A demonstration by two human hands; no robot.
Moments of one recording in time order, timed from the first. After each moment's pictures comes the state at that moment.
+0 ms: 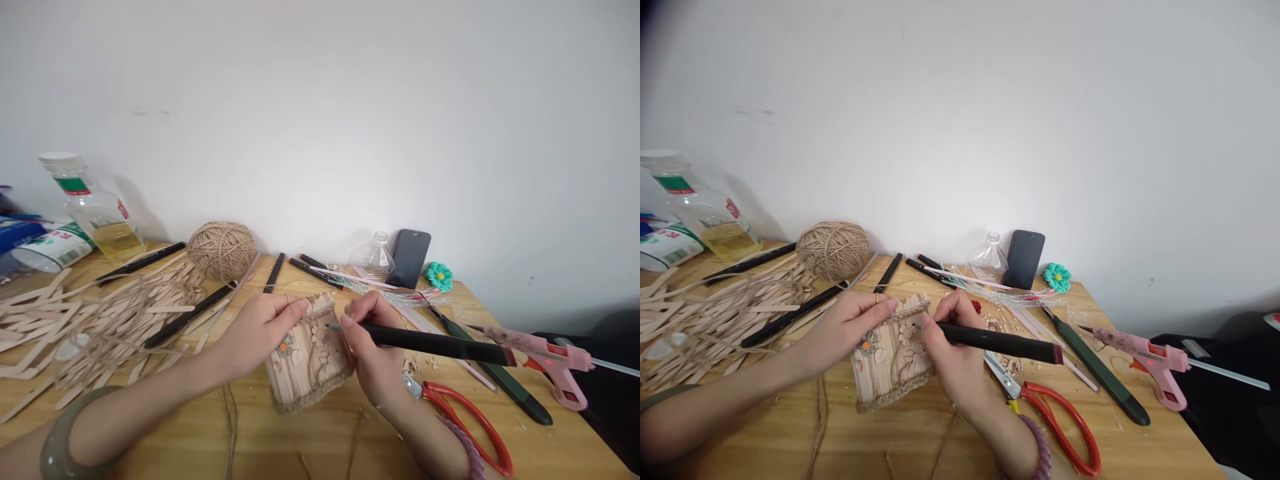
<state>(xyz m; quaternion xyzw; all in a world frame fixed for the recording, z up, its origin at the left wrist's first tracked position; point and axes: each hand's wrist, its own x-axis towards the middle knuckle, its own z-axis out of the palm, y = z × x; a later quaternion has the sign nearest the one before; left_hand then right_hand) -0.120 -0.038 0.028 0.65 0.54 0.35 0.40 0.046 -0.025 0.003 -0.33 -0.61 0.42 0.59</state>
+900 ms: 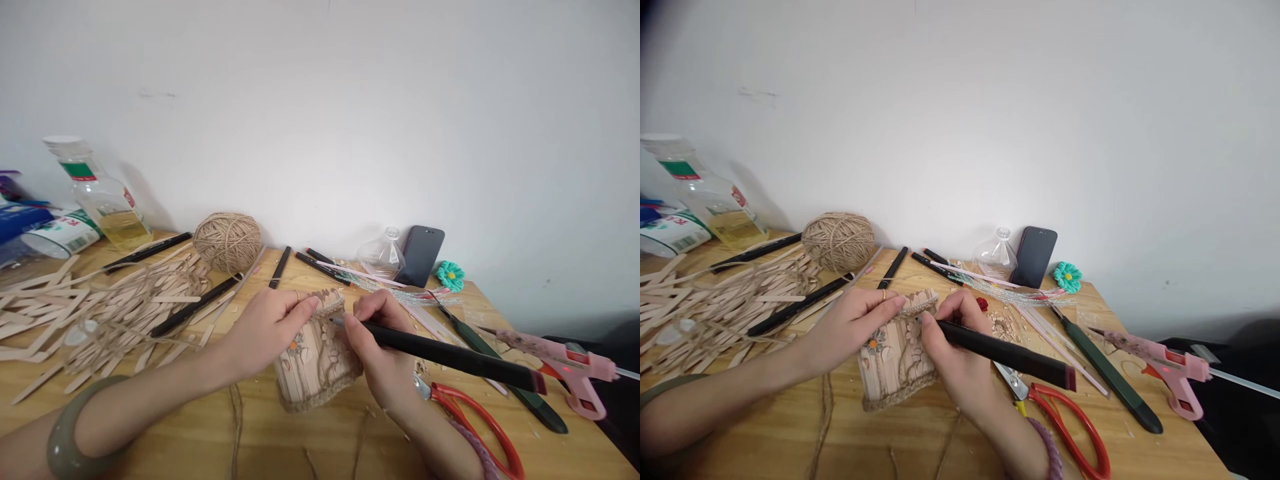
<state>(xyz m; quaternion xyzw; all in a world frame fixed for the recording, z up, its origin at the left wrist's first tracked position) -0.119 -0.041 0.028 0.67 0.55 0.35 0.36 0.046 -0.026 0.006 -0.34 -0.67 0.36 0.55</state>
